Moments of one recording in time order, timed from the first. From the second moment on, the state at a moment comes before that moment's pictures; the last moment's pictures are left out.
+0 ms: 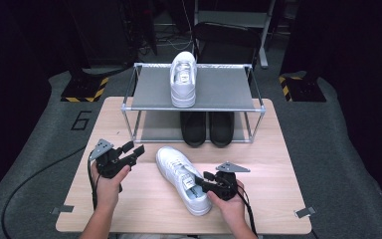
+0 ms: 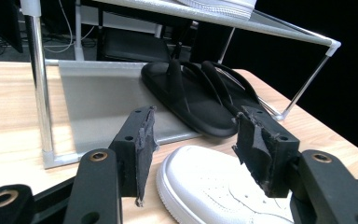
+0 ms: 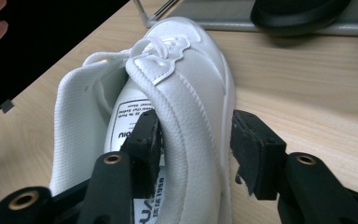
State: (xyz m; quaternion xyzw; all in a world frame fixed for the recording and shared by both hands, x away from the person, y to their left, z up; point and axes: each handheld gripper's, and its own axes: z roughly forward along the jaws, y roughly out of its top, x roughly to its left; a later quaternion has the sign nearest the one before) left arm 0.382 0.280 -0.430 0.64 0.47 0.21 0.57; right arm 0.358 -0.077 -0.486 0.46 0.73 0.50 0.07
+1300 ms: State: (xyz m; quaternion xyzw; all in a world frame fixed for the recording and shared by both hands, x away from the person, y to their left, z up) left arm 0.384 0.289 -0.432 0.63 0.48 0.21 0.58; right arm 0.368 -0.075 -0.488 0.47 0.76 0.46 0.03
